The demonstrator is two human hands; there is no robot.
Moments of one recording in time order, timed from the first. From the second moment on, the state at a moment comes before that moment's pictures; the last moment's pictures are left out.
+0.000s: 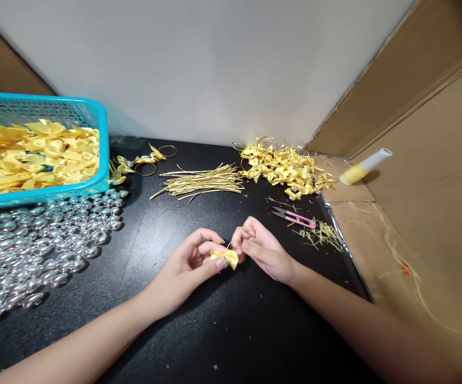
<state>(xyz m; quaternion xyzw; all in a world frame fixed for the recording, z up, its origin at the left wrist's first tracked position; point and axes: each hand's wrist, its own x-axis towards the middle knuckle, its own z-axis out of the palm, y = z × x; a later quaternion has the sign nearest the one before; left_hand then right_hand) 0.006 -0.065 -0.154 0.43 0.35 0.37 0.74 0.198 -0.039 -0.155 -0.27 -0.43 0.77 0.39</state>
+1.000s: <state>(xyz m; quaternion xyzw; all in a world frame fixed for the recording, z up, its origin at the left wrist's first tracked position) 0.009 -0.068 -0.144 0.55 0.34 0.29 0.70 0.196 -0.034 -0.160 -0.29 -0.42 0.77 0.39</state>
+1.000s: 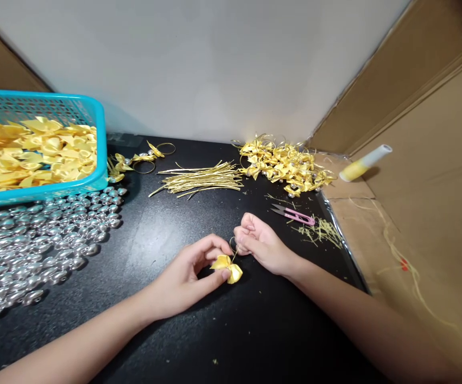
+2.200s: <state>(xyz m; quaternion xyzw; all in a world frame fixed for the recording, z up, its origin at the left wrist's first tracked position) 0.001 -0.058 -0.146 0.49 0.36 0.28 0.75 0.224 -0.005 -0.115 -0.40 -0.44 0.68 0.43</state>
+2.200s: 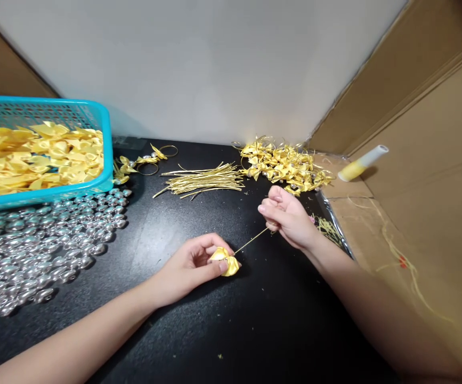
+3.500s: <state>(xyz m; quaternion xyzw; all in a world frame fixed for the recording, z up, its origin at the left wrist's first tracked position) 0.005 -0.060 -0.154 0.42 0.37 0.39 0.73 0.308 0.040 -0.101 -0.41 -0.51 0.39 0.65</state>
